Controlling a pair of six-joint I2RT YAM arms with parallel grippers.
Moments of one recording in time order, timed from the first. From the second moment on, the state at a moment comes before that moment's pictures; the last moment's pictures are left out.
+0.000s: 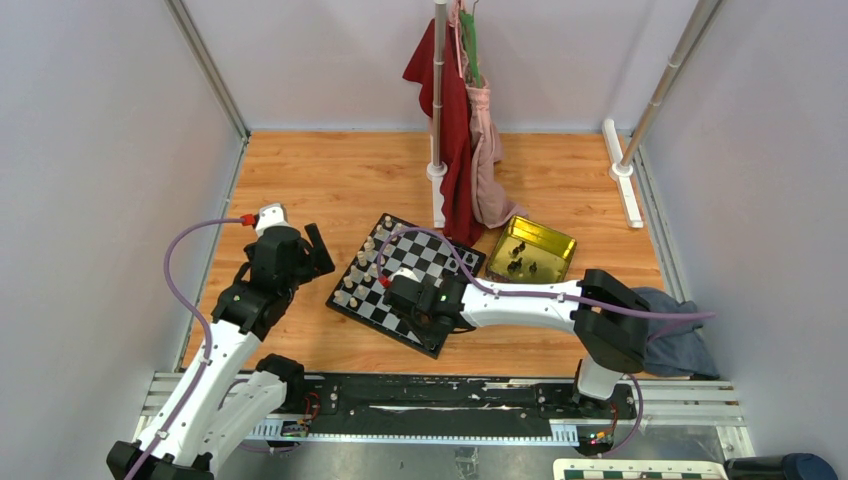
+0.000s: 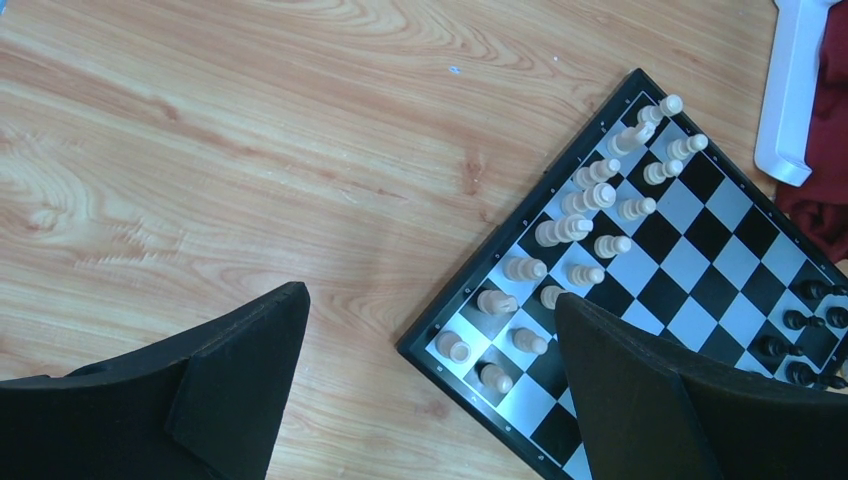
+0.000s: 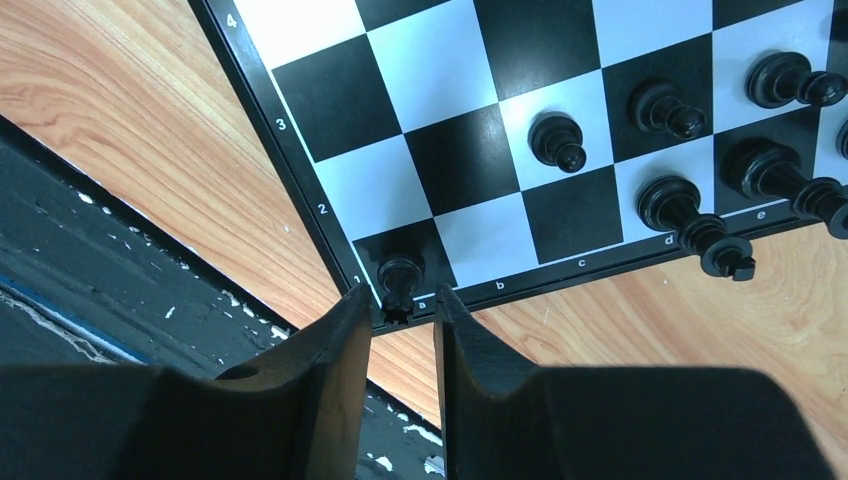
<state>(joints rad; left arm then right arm) -0.32 0.71 0.71 -0.63 -0.39 -0.50 1.24 1.70 1.15 -0.65 0.15 0.39</state>
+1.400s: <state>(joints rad) -0.32 0.71 0.68 -0.55 -0.39 -0.53 0.50 1.48 1.13 -0.69 0.41 0.44</state>
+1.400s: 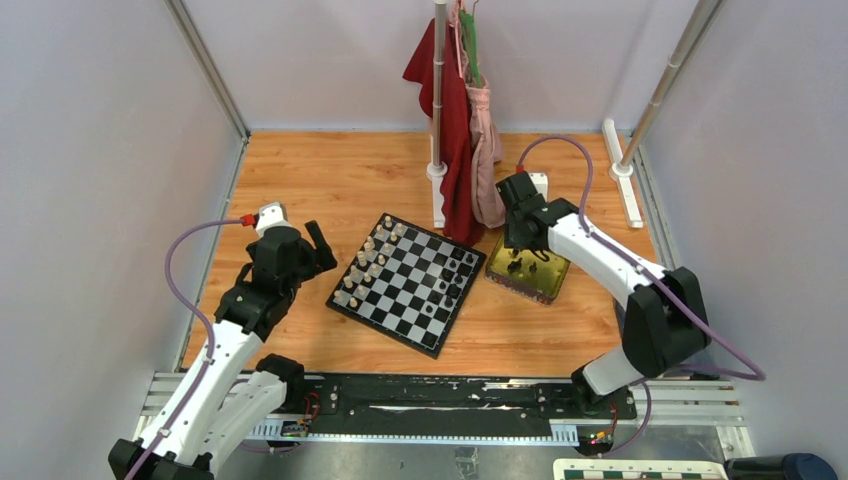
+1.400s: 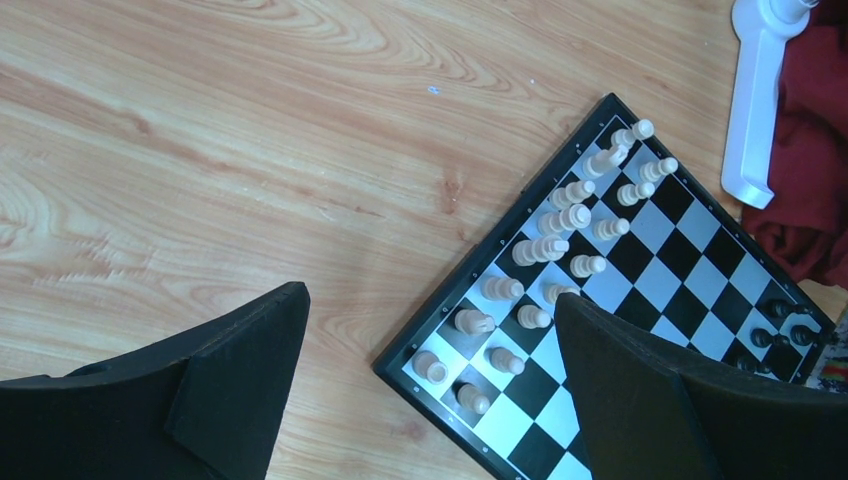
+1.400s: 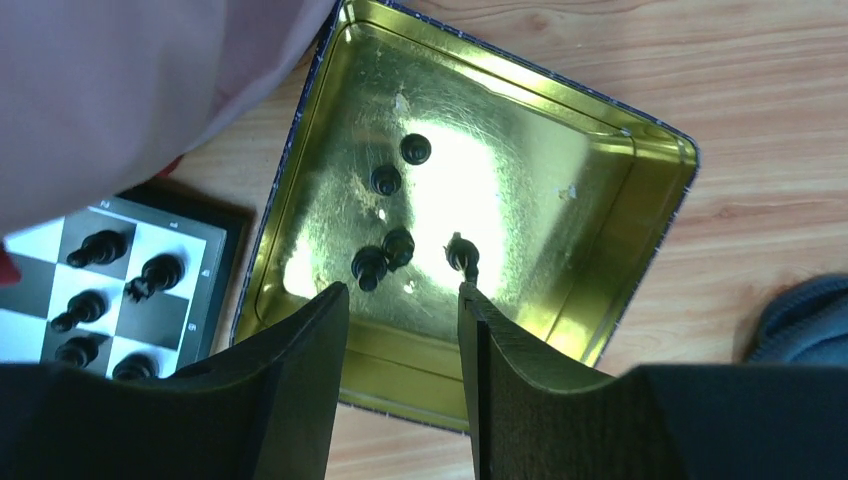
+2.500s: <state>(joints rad) -0.32 0.73 0.63 -0.45 -0.39 -0.50 0.35 1.73 1.18 -0.57 0.30 0.42</state>
